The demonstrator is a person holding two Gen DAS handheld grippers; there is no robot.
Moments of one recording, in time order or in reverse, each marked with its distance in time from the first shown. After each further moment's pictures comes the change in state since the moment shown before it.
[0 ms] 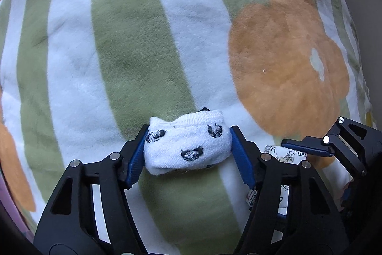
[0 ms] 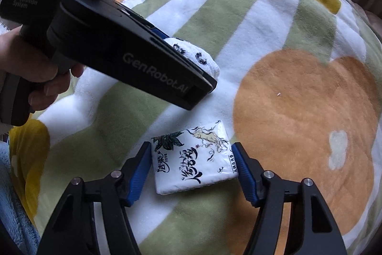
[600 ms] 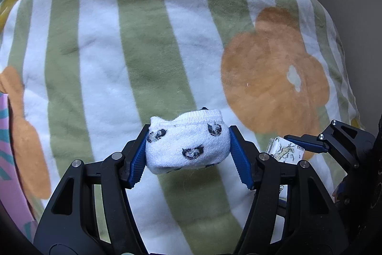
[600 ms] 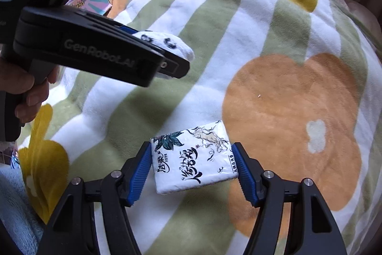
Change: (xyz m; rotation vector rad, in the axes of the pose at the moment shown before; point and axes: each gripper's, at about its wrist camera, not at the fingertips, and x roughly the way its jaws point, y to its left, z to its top) left arm -0.067 0.001 -0.001 -0.038 -0.095 -0.023; right arm -0.045 0.004 0.010 0.117 -0.018 -0.047
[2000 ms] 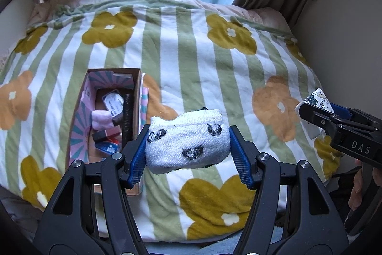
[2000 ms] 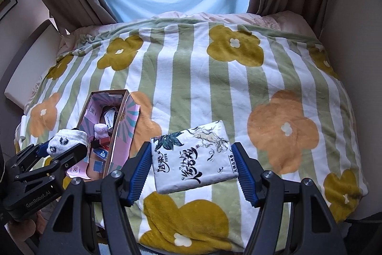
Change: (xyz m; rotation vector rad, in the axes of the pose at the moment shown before) left arm -0.335 0.147 -0.128 -0.161 -0.295 0.091; right arm -0.208 0.189 0.113 0.455 -0.205 -0.211
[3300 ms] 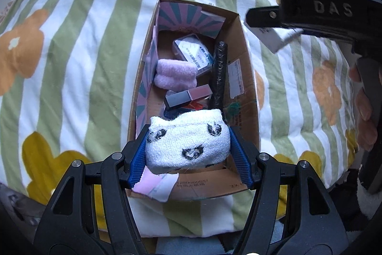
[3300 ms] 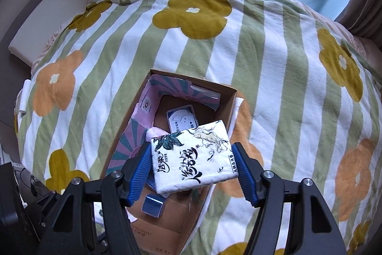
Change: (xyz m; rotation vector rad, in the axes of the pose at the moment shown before) left arm 0.100 0.211 -0.048 -0.132 0.254 0.029; right arm 0.207 0.239 0.061 -0.256 0.201 0.129
